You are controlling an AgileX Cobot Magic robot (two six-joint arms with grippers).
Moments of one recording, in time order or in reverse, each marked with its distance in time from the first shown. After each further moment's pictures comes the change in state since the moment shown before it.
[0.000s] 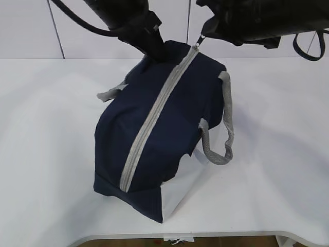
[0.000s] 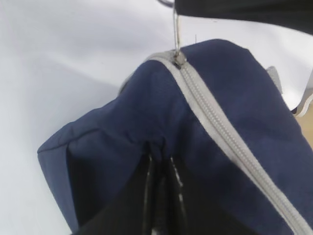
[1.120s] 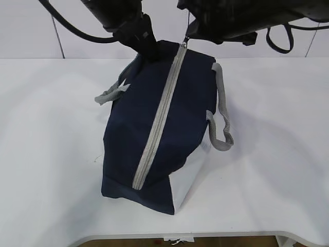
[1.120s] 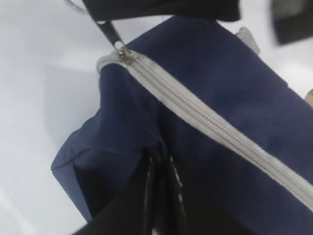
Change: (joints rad) left arm 0.000 -0.006 0.000 0.055 -0.003 0.121; right arm 0.000 0.163 -0.182 -0.007 0.075 -0.018
